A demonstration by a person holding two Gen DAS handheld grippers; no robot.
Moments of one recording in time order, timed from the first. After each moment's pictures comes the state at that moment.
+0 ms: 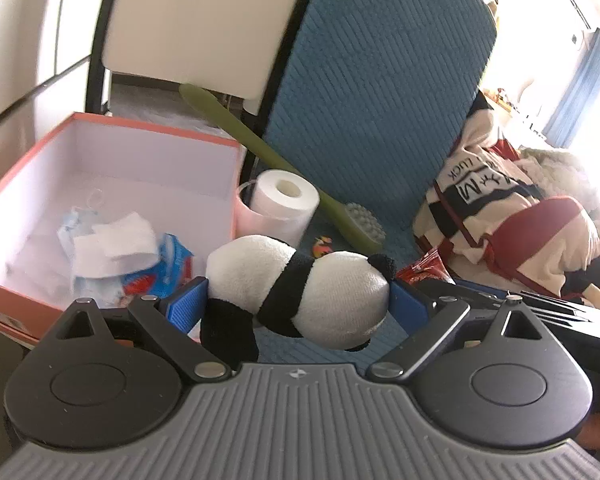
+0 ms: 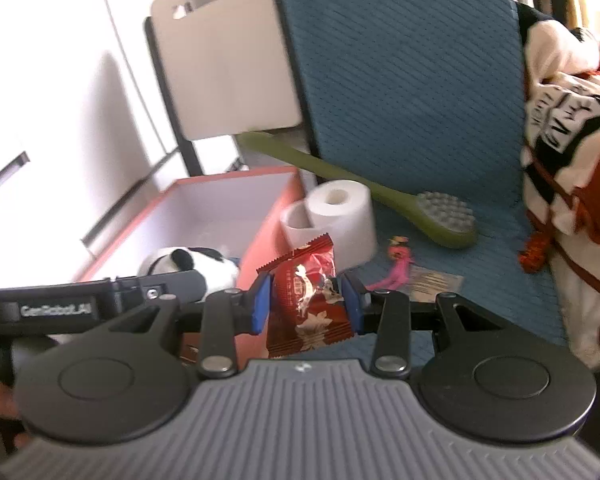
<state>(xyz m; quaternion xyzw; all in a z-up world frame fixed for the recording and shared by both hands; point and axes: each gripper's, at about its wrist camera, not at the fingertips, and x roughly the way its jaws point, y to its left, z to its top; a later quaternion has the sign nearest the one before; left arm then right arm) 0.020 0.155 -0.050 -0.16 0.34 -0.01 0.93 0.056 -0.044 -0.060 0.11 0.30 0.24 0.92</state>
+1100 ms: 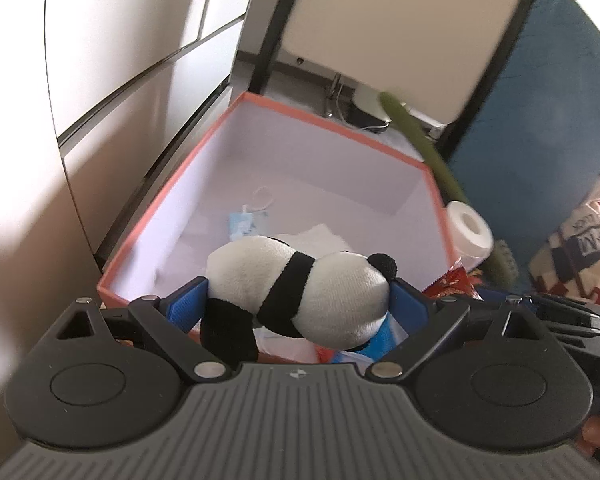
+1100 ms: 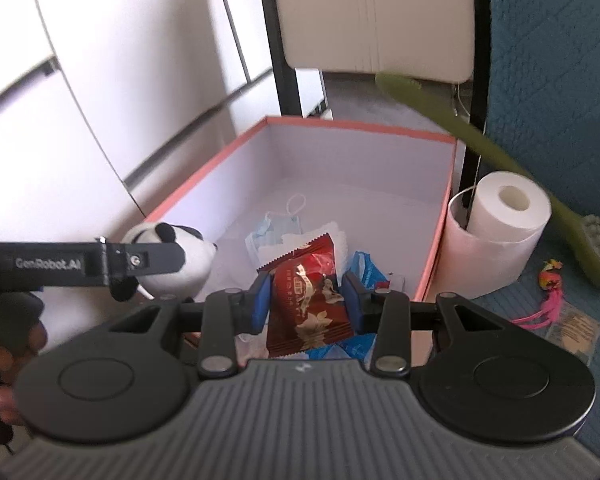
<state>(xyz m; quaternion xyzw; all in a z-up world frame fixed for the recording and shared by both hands) 0.022 0.358 -0.078 -0.20 0.38 0.11 0.90 0.117 0.142 -0.079 0.02 0.36 0.33 0.88</state>
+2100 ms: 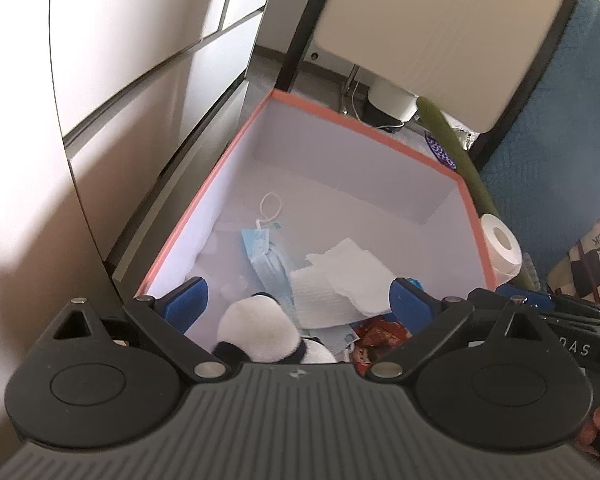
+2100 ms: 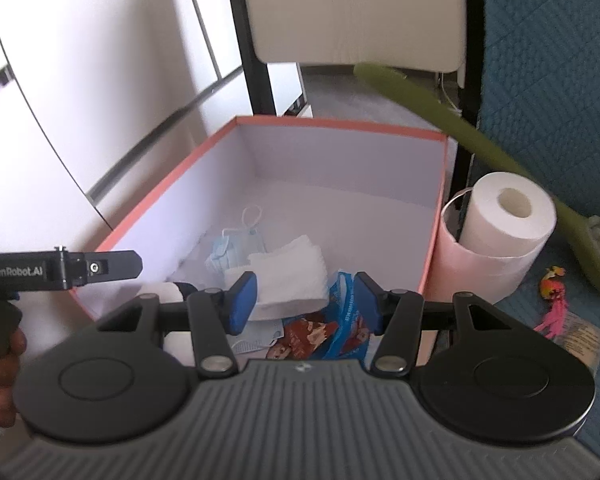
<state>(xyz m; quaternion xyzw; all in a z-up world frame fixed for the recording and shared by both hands) 0.041 0.396 -0.098 -0.21 0.39 0.12 0.89 0.150 0.148 -0.084 0.02 0.36 0.30 0.88</state>
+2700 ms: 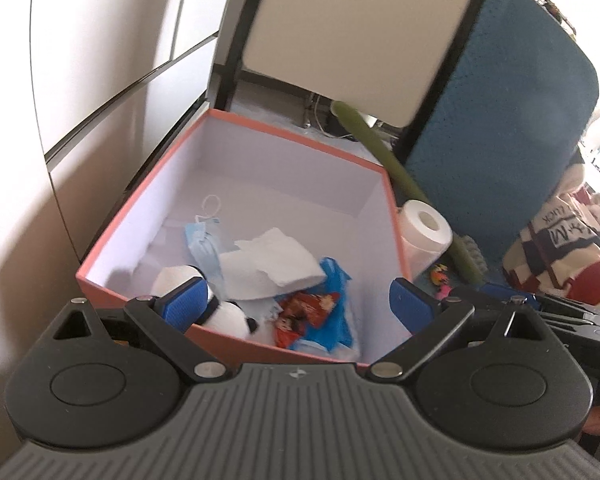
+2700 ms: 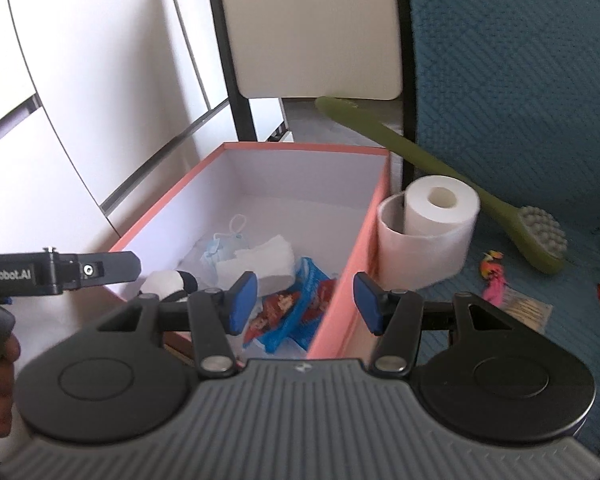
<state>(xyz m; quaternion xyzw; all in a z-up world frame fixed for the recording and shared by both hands) 0.004 0.312 -0.049 -0.19 0.36 0.09 0.91 0.095 0.075 -0.059 0.04 0.33 0.28 0.90</state>
